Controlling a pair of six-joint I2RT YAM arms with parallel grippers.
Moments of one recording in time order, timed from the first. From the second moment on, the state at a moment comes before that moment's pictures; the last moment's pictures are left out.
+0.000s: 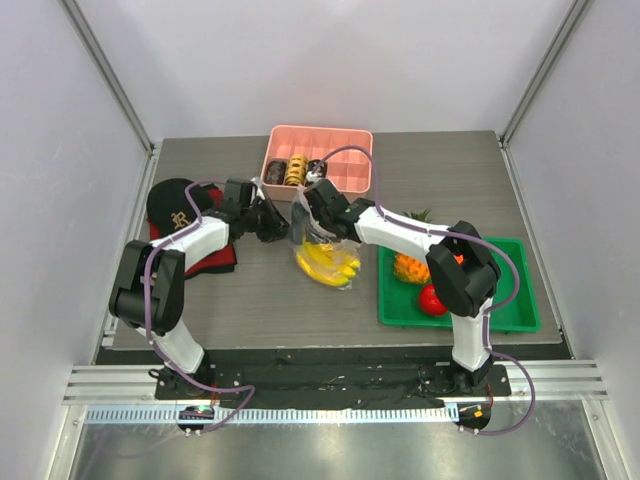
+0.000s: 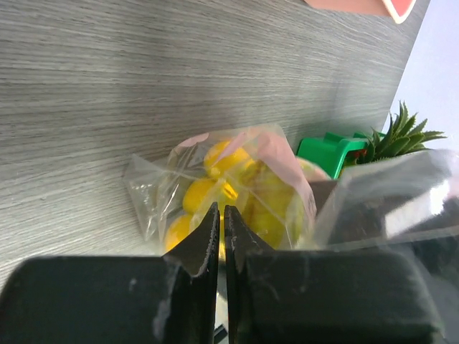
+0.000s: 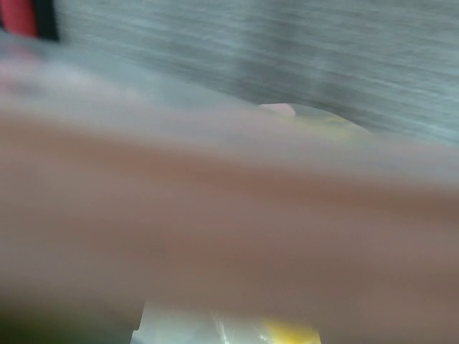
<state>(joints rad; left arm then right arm) -0.29 1.68 1.01 -0.12 0.47 -0.84 0.77 1.95 1.48 -0.39 -0.01 0.60</state>
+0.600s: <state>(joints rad) -0.31 1.68 1.05 -0.24 0.41 -0.82 0.78 1.92 1.35 -0.21 0.07 0.54</state>
